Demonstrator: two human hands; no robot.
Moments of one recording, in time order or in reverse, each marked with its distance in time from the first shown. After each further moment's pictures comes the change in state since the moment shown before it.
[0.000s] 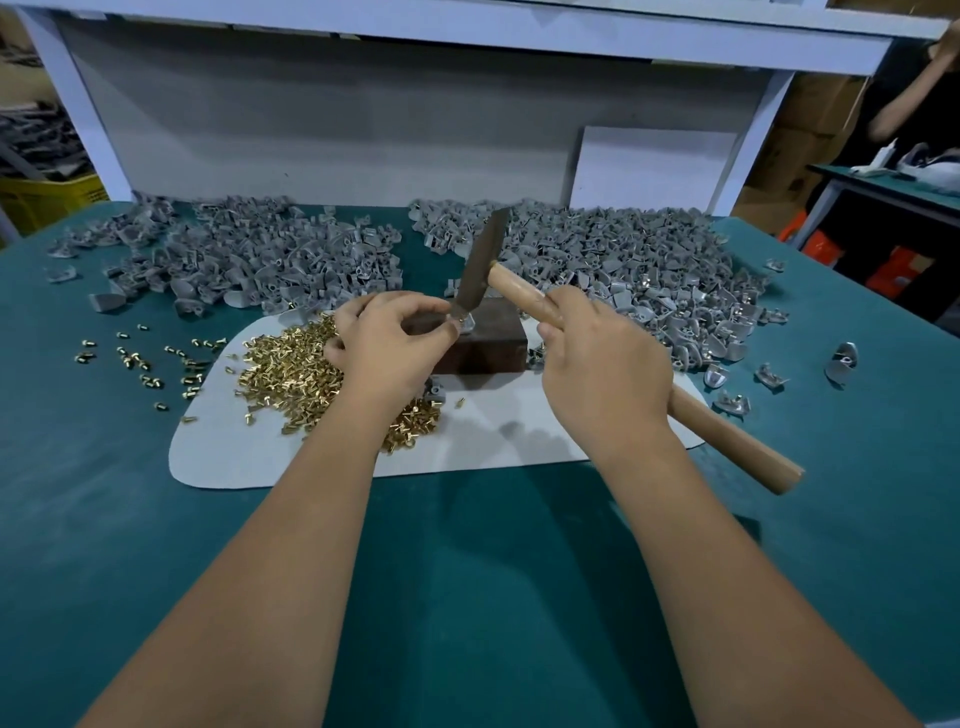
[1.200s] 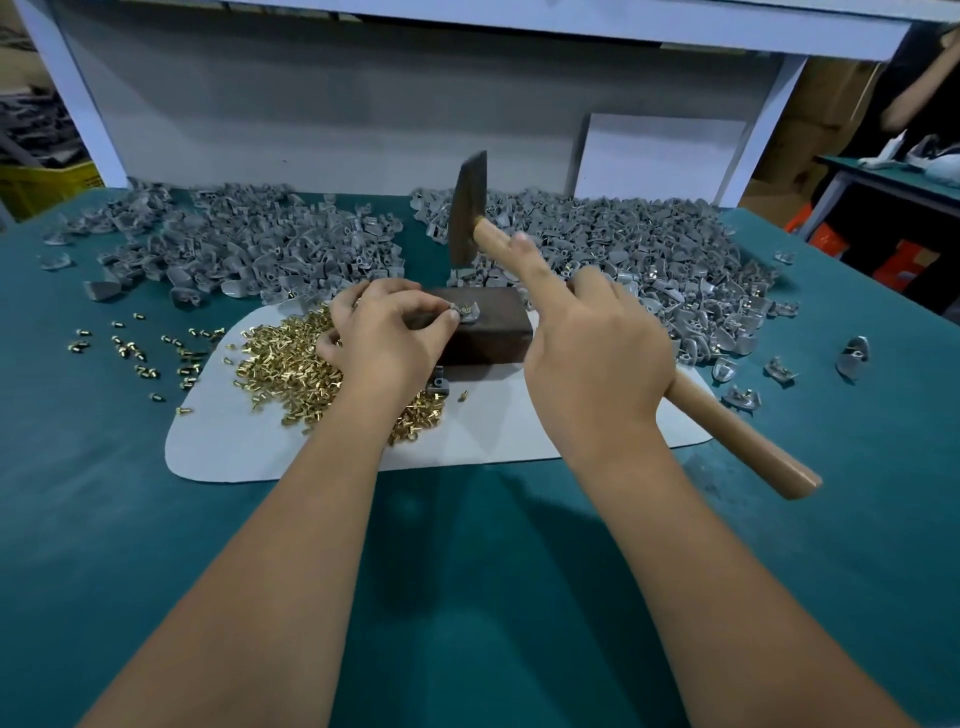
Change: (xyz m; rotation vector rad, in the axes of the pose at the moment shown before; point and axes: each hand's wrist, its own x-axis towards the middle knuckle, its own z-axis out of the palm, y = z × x) left_hand -0.001 0.001 0.004 0.054 0.088 -0.029; right_hand -0.008 -0.034 -0.017 -0.139 0.101 0.016
